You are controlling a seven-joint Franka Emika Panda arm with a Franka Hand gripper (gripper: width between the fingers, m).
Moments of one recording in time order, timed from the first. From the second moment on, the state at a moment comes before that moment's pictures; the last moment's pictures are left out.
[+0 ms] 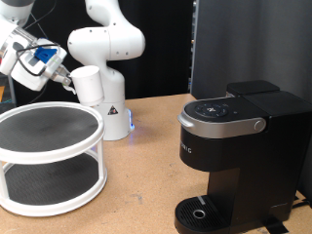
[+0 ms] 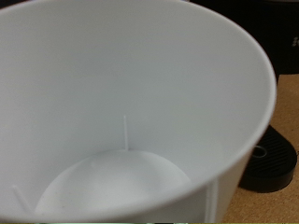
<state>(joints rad) -0.02 -0.66 -0.92 -2.66 0.35 1.75 -1.24</state>
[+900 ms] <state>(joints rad) 0.20 -0.63 -0.70 -2.79 0.83 2.32 -1.15</state>
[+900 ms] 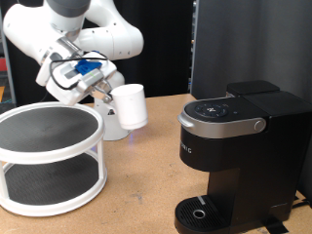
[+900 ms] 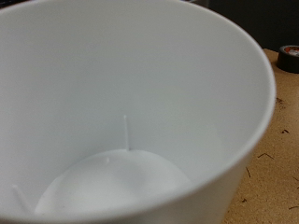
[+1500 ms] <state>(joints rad) 0.25 -0.59 -0.71 -2.79 0.87 2.33 -1.16</state>
